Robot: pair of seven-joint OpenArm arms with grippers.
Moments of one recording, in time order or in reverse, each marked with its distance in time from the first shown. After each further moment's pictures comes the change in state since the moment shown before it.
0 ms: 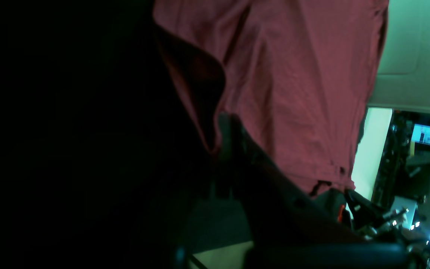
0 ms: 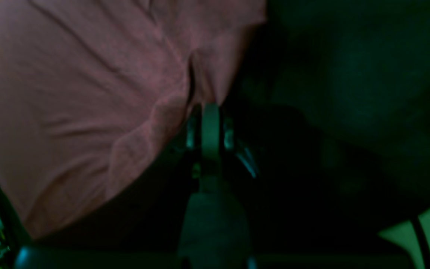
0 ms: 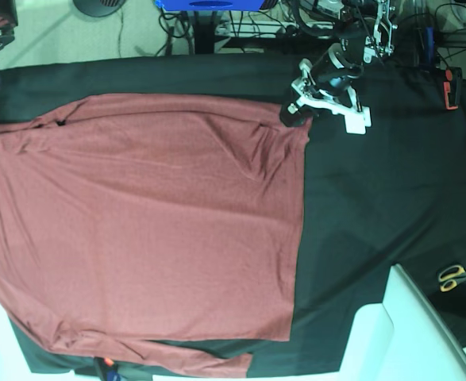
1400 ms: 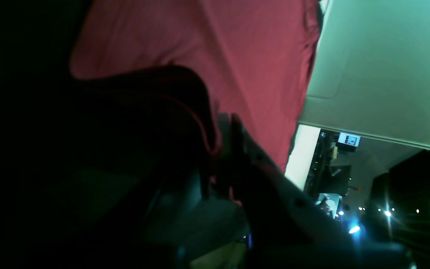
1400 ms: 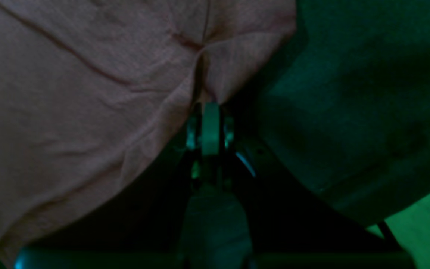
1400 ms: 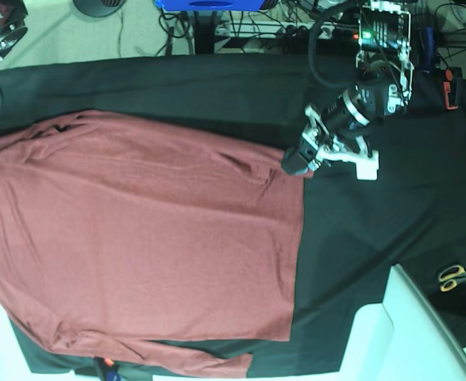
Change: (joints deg) left arm -10.0 -3.5 0.3 0.6 -16.5 8.7 8.5; right arm 1.4 -1.1 -23.0 11.9 0.5 -23.4 -2.9
